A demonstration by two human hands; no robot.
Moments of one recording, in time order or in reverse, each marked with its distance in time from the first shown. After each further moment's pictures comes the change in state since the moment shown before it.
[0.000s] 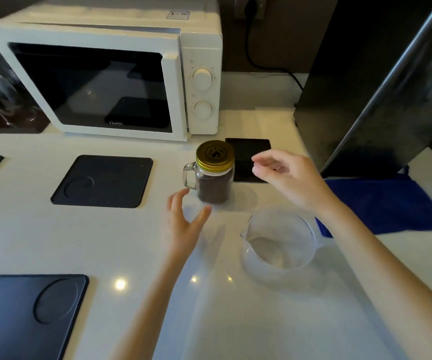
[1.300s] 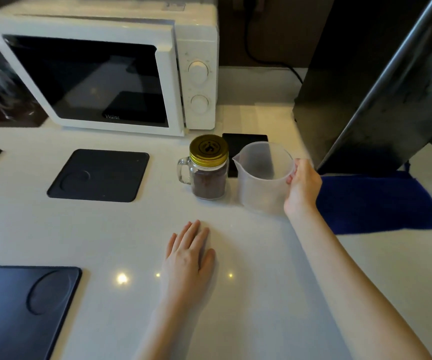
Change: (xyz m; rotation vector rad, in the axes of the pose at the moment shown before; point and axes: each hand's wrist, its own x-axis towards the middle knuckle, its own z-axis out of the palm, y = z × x) left_hand -0.071 -0.019 0.010 0.511 -0.188 0.198; right_hand 0.015 0.058 0.025 0.860 0.824 0.586
